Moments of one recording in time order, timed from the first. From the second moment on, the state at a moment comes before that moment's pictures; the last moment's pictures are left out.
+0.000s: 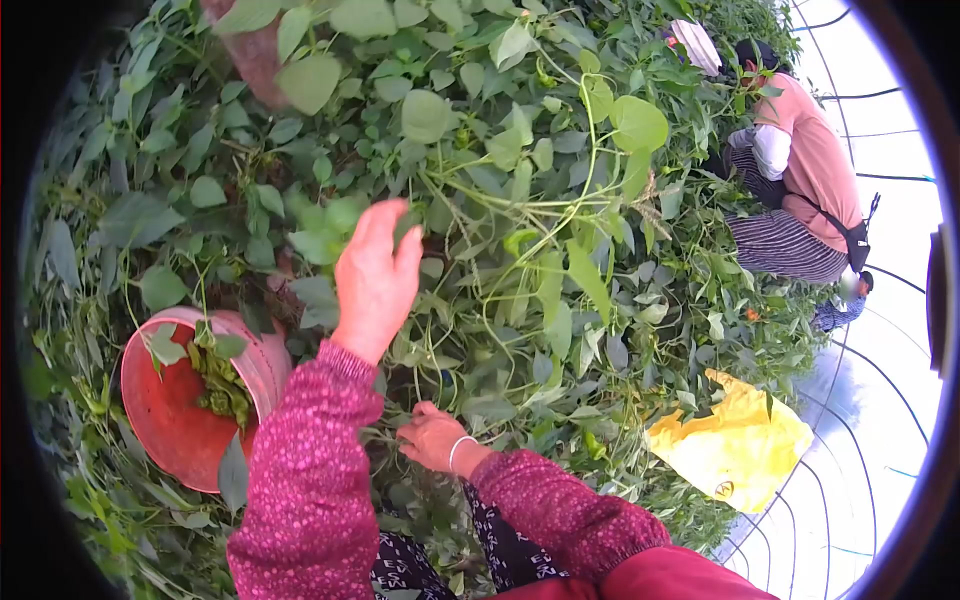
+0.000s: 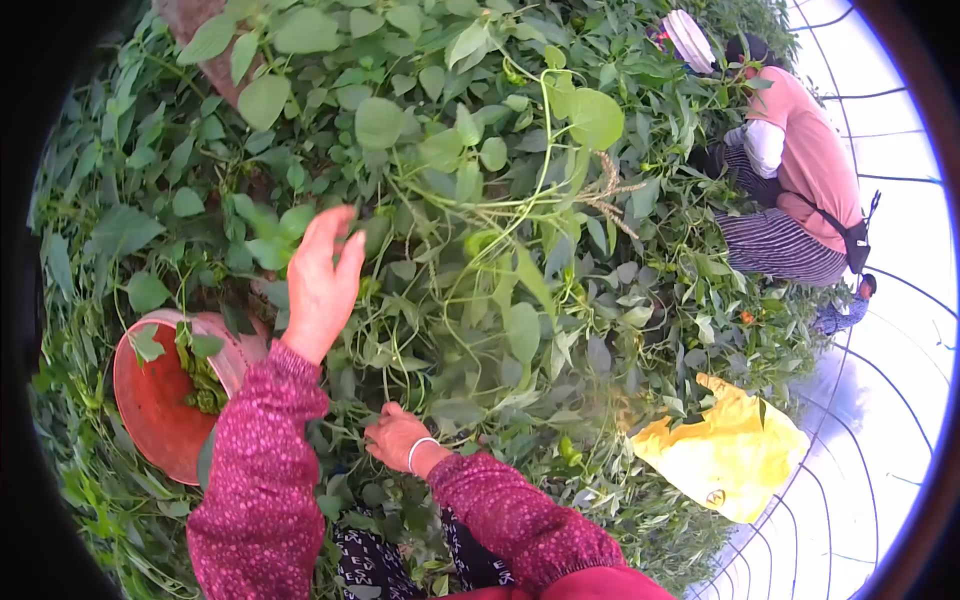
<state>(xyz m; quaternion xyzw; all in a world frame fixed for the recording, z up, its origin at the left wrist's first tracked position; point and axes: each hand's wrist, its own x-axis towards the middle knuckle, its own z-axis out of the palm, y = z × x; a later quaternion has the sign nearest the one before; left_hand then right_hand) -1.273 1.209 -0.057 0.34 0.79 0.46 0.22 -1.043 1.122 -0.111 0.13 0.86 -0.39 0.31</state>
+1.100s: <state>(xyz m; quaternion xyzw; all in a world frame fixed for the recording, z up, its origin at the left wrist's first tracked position) -1.307 1.165 -0.114 0.69 0.62 -0.14 0.34 -0.954 1.374 -0.095 0.24 0.77 -0.18 0.57</state>
